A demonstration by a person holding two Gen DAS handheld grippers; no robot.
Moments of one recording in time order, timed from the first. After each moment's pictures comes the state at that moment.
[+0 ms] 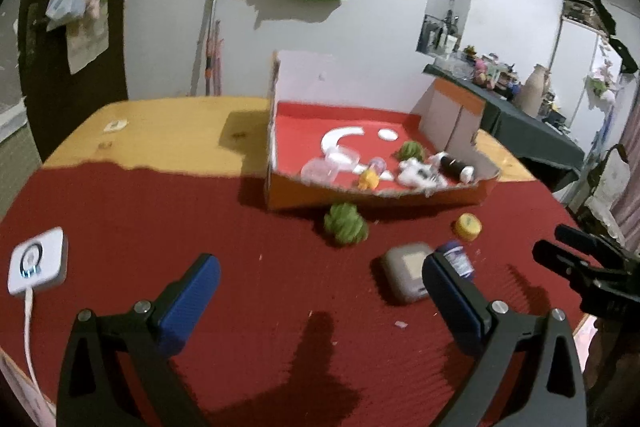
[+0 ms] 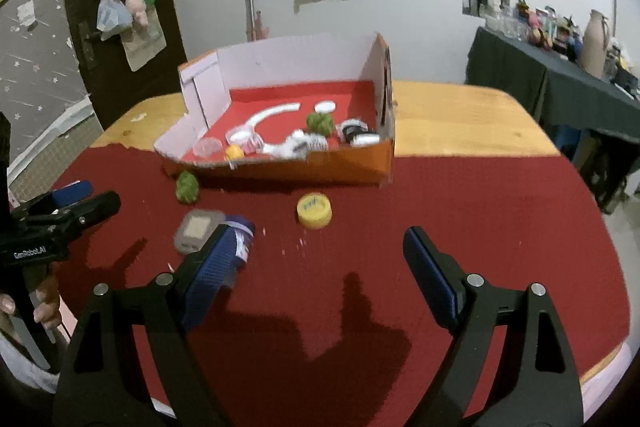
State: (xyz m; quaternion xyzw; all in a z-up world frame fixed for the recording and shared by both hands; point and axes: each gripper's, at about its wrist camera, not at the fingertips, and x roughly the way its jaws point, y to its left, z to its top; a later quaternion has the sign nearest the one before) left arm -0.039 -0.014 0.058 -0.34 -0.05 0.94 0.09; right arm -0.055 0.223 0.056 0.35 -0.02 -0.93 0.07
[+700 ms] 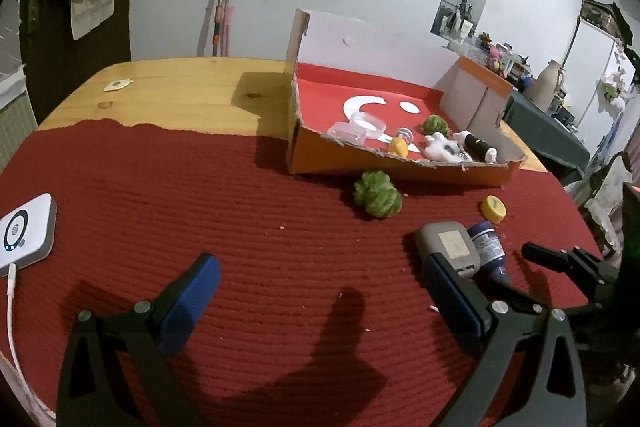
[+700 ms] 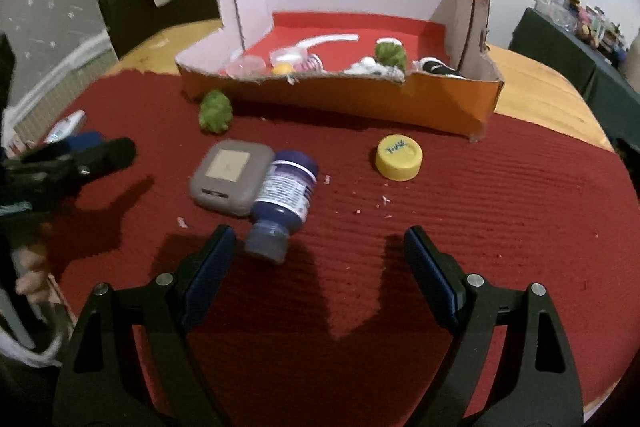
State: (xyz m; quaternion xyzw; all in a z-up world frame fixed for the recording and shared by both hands) left arm -0.057 -0.032 0.036 -0.39 -0.07 0.92 0.09; right arm -0.083 0.170 0.014 0.42 0.03 -0.90 0.11
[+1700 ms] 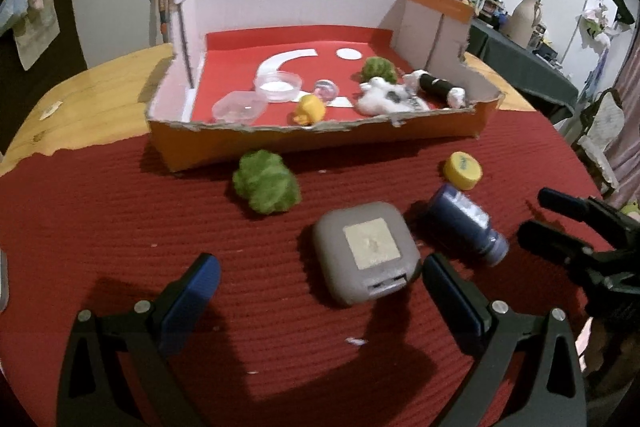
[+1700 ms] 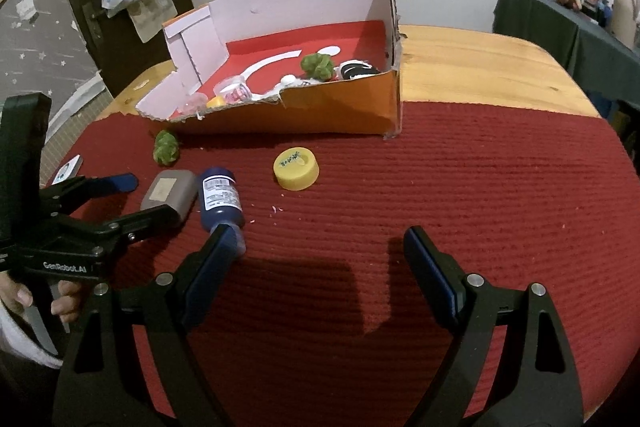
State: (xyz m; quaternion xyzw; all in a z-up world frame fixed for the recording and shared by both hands) left arm -0.092 0.047 0.019 -0.44 0.01 0.89 0.13; right arm -0.086 0.251 0.026 0.41 -0.05 -0.90 0.12
